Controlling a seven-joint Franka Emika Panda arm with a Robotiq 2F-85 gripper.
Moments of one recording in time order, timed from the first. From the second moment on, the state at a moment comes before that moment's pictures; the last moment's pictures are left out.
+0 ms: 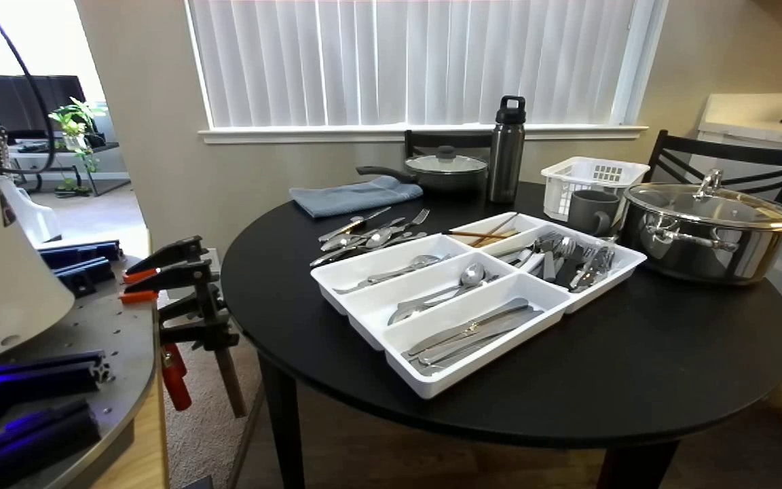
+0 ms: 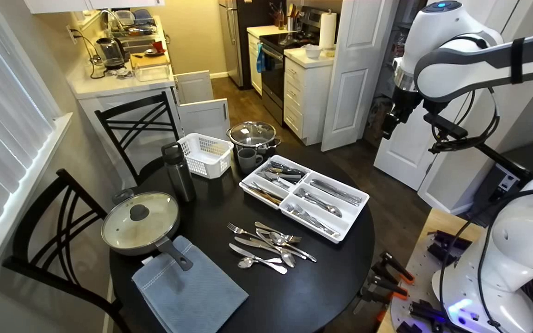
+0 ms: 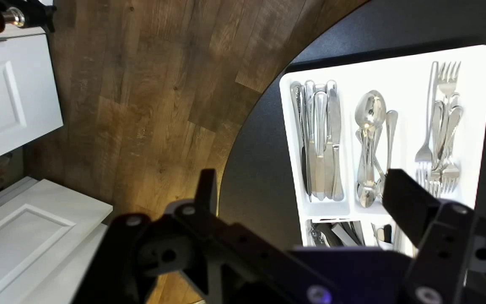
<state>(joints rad) -0.27 -0.62 -0.16 -2.64 -0.36 2.14 -0.07</state>
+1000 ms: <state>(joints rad) -0.04 -0.48 -0.14 -2.64 -0.15 2.61 -0.07</state>
